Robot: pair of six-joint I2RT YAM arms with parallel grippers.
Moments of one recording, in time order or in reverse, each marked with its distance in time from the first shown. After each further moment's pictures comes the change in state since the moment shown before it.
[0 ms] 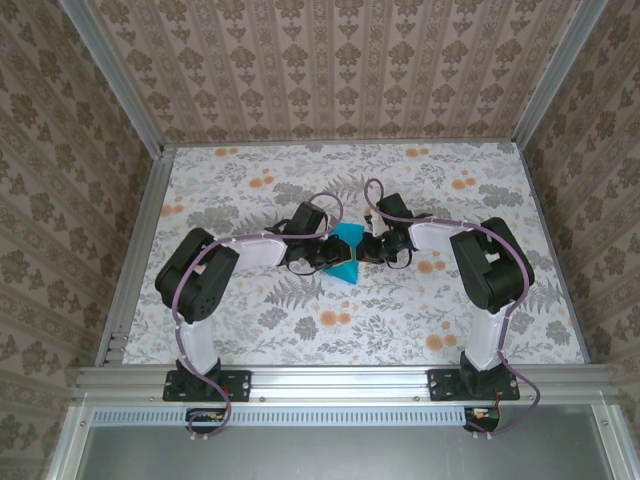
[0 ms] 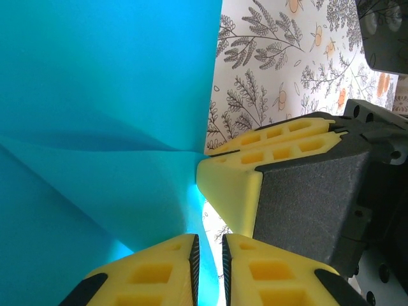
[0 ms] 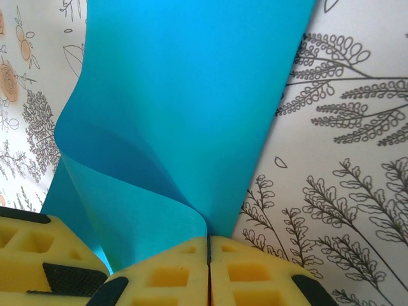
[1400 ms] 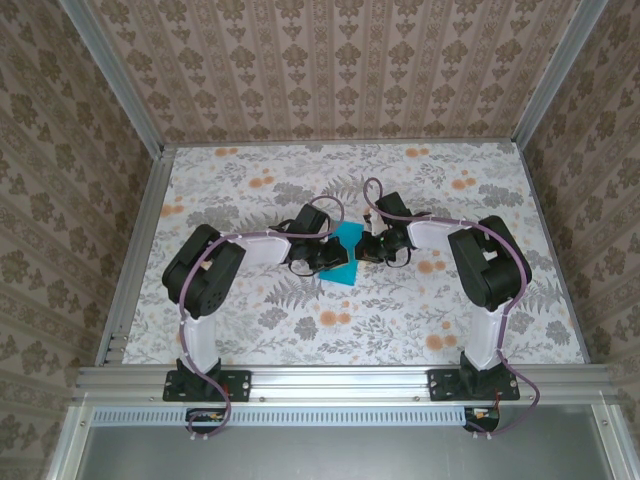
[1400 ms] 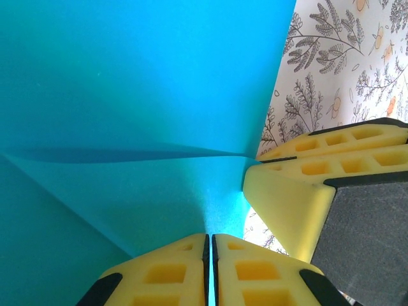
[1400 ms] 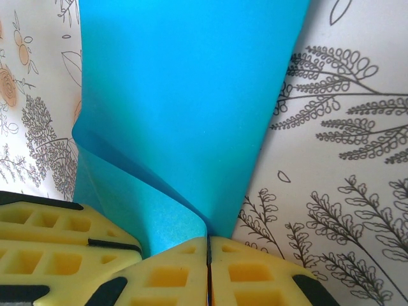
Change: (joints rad) left arm 0.000 0.050 0.034 -0.068 -0.047 0.004; right arm 0.000 0.023 0.024 -0.011 -0.007 -0.001
